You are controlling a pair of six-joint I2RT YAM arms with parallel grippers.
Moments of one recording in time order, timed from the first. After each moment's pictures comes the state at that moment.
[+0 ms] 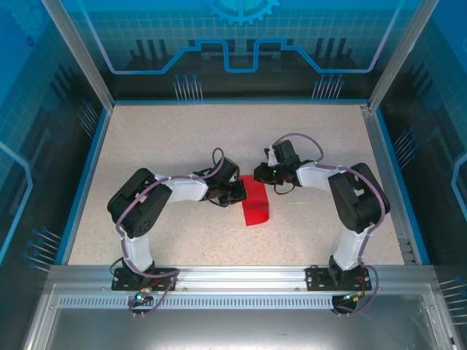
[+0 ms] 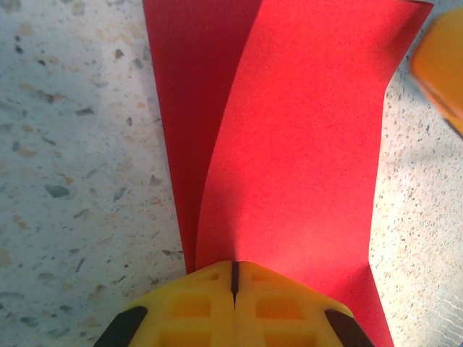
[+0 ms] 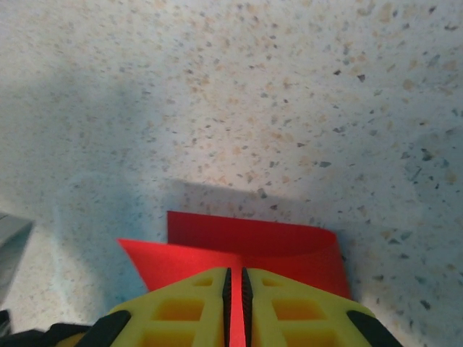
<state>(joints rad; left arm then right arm) -0.64 1.87 0.97 -0.11 0.30 -0.93 0.42 1.85 0.98 -0.07 -0.38 0.57</state>
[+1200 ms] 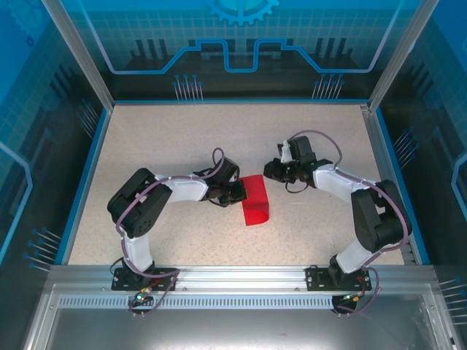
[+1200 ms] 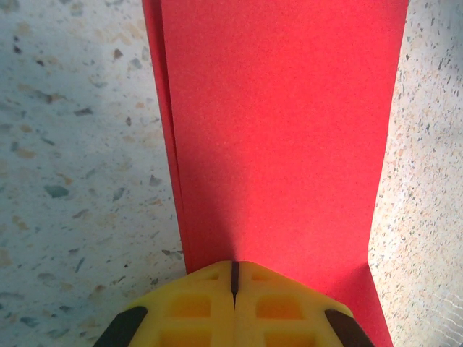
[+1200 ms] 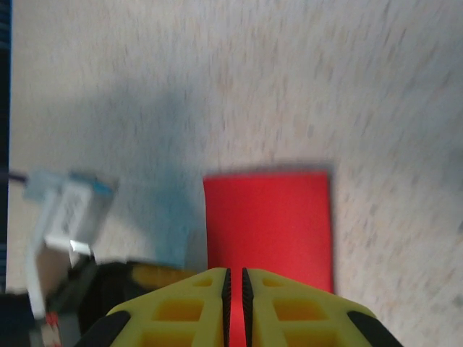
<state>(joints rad) -0.64 1.87 0.97 -0.11 0.30 -0.92 0.35 1.61 0.89 -0.20 -0.46 0.58</state>
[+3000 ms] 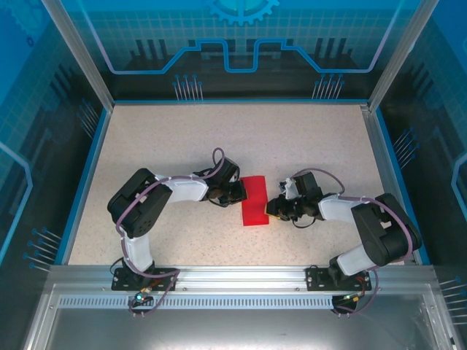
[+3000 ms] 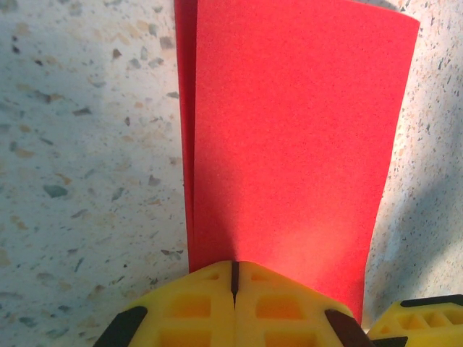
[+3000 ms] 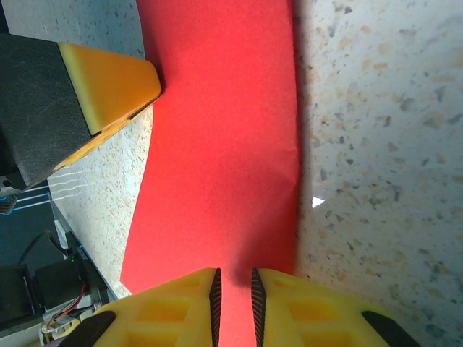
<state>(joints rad) -0.64 1.87 0.97 -0.11 0.30 -0.92 0.37 1.49 0.48 0.01 -0.68 0.70</state>
